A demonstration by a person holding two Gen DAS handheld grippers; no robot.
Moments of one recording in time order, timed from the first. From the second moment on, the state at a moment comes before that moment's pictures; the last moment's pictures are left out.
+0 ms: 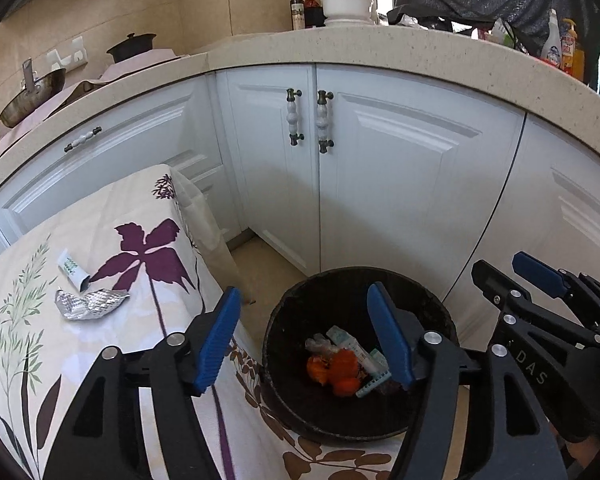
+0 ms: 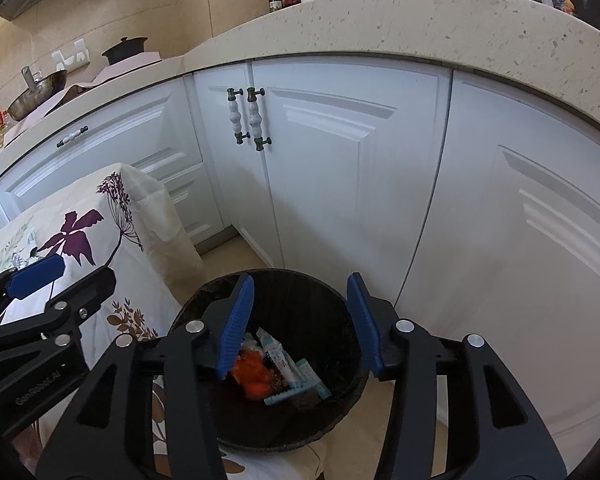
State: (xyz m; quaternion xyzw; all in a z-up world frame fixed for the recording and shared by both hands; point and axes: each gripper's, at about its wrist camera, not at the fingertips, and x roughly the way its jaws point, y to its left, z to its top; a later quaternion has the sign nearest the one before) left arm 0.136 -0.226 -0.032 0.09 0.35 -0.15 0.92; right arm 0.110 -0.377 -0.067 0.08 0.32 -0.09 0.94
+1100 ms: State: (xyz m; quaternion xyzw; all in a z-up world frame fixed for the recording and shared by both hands) left arm 0.131 -0.002 -0.001 0.02 0.33 0.04 0.94; right arm 0.153 -0.194 -0.033 0.01 0.32 0.08 0.94
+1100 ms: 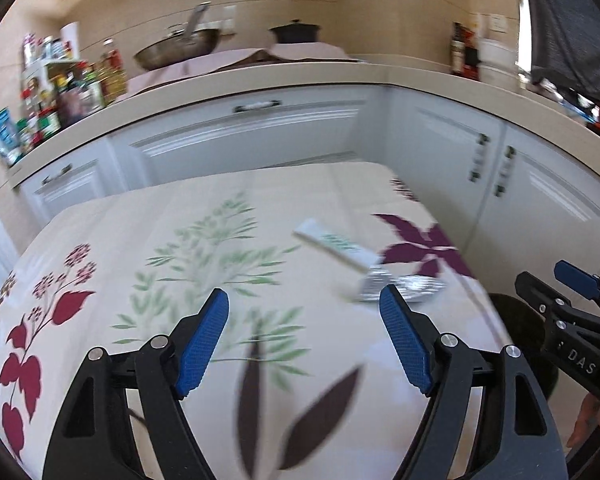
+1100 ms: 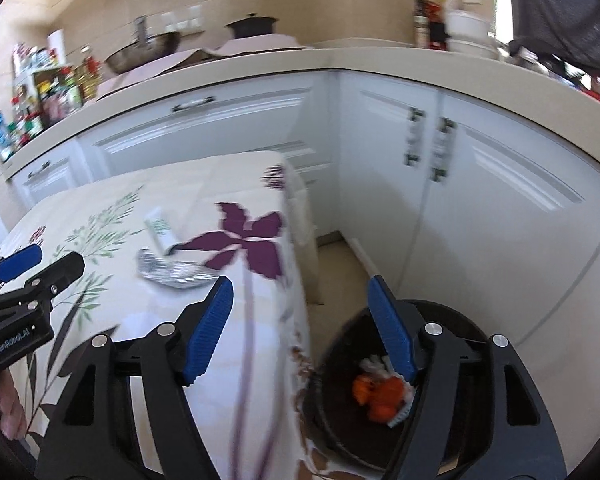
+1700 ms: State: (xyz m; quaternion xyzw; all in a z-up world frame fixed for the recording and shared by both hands) left arm 0.134 0.087 -0.010 -0.02 0.34 0.11 0.93; right arm 0.183 -0.118 -0.043 -0.04 0.35 0.14 0.92
